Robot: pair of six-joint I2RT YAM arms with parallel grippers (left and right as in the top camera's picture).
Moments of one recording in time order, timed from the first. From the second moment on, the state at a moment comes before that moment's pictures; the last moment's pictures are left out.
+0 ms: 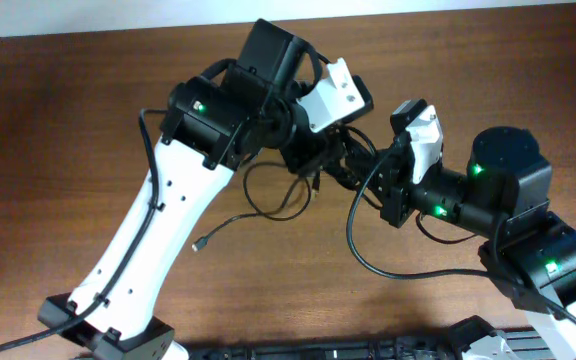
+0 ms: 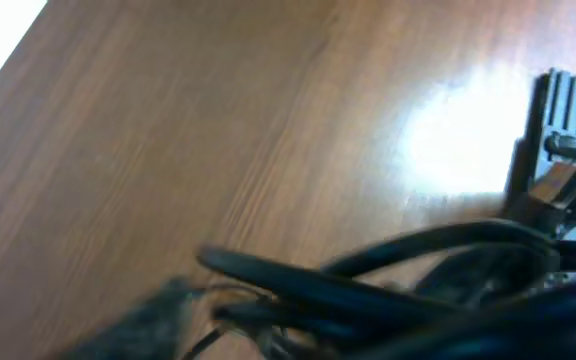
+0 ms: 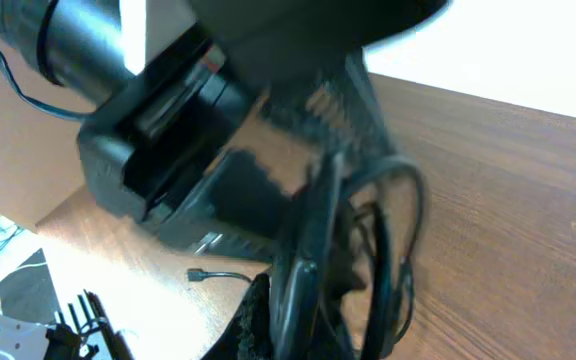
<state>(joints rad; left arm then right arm) -0.61 1.72 2.02 -1.24 0.41 0.49 0.38 0.95 1.15 -0.60 -0.54 0.13</state>
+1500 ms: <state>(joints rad) -0.50 1.71 2.02 -1.22 0.08 -0.85 0.38 0.95 1.15 -0.67 -0.13 0.47</state>
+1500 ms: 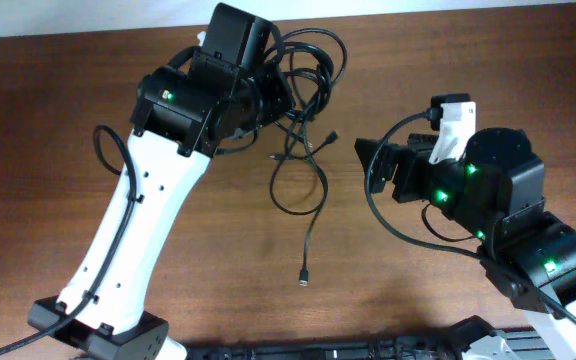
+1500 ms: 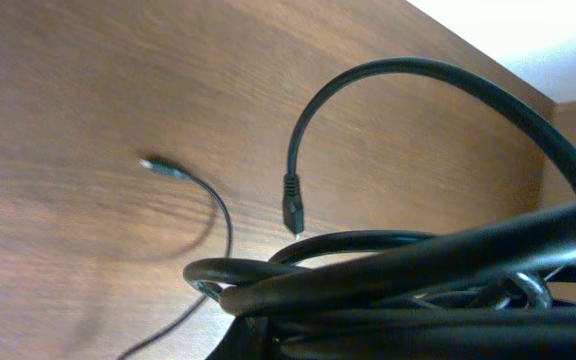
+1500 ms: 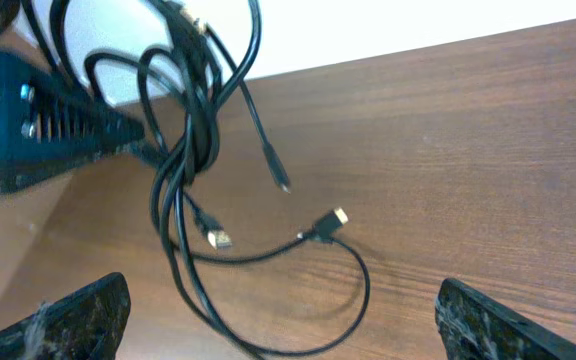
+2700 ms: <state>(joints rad) -0.61 1.71 2.02 -1.19 0.28 -0.78 0.38 1.04 1.15 -0.65 0.06 0.44</state>
